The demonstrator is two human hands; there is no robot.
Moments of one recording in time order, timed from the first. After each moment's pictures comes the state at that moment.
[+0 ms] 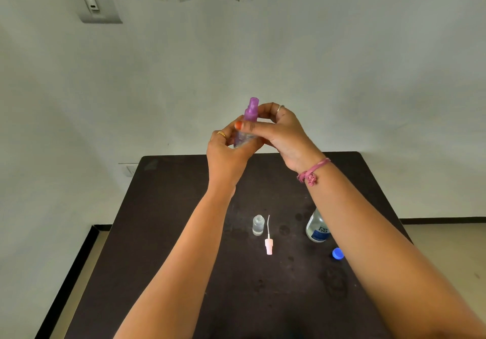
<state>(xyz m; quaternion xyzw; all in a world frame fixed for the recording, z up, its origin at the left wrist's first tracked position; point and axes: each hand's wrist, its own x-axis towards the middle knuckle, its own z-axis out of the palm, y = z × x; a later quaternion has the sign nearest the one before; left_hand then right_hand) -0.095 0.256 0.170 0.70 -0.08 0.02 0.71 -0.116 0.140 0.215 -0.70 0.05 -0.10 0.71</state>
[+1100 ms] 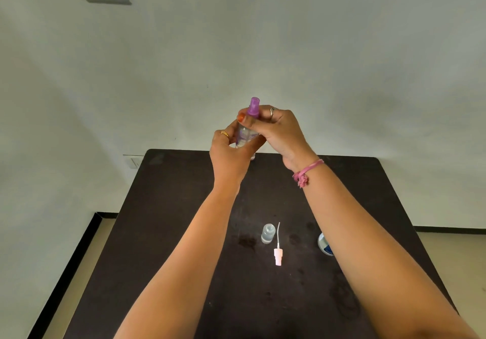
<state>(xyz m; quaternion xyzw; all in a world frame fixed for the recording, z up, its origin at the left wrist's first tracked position) -0.044 0.261 0.148 0.72 -0.03 0.03 0.70 -0.057 0.160 0.195 -0.73 0.04 -0.11 0.68</state>
